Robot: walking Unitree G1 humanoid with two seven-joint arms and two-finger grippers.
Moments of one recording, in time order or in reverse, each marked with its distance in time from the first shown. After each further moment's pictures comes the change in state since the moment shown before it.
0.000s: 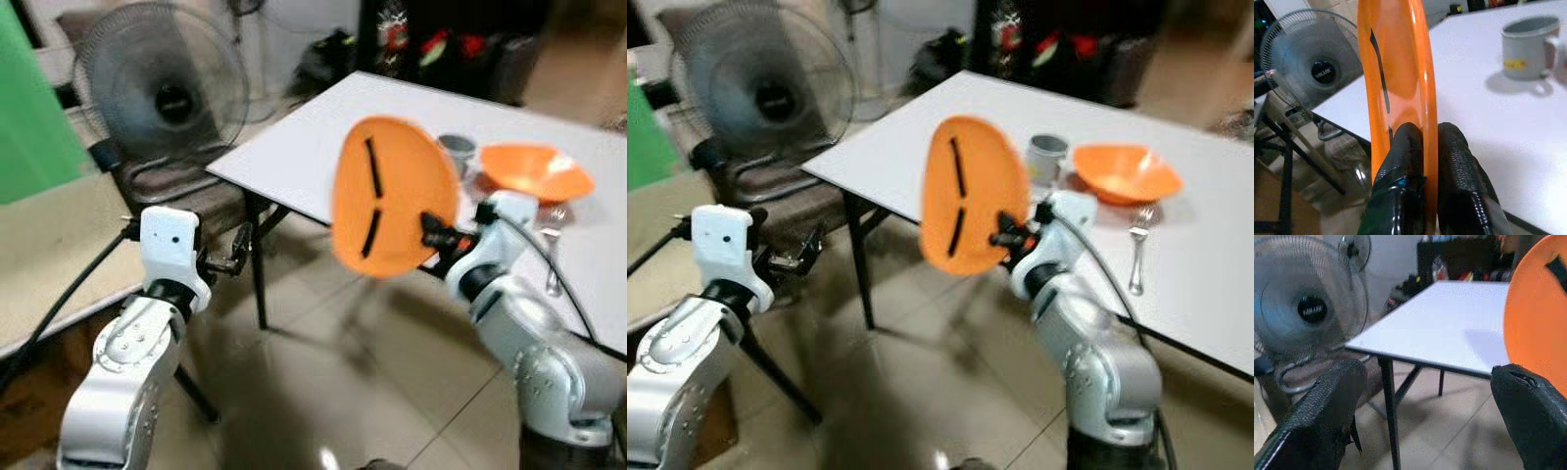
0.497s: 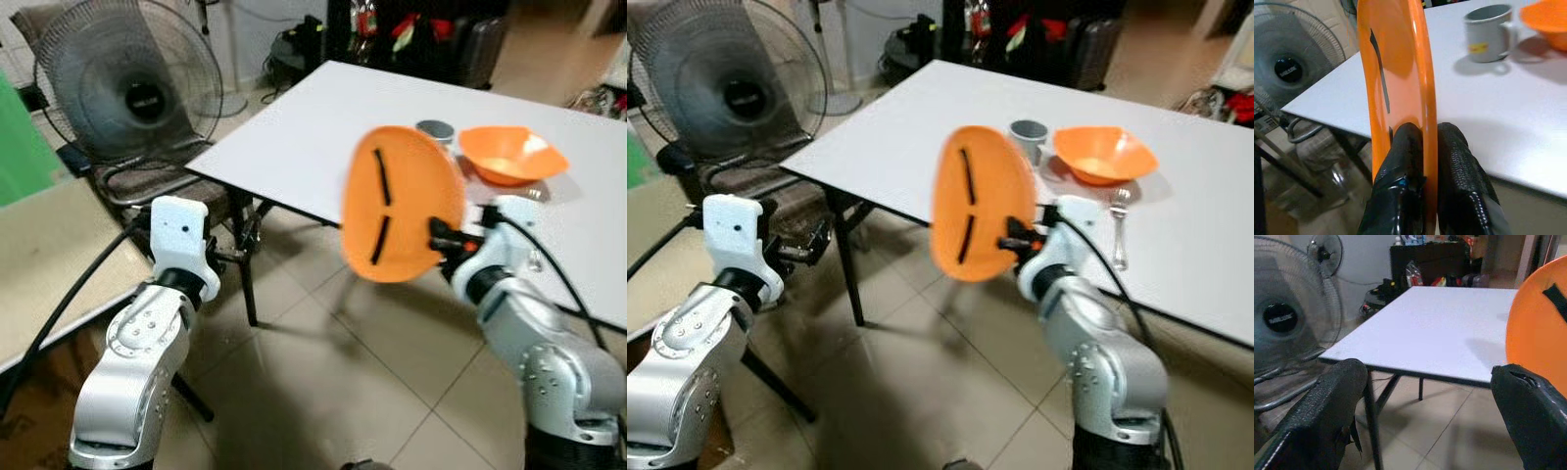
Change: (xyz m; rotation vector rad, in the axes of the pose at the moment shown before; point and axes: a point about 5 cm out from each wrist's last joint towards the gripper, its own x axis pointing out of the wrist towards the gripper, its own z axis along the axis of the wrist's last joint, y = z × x) left arm 0.011 -0.005 0.006 -0.004 -0.025 -0.018; right arm -0.001 -0.009 -0.002 -0.001 0.029 -0.051
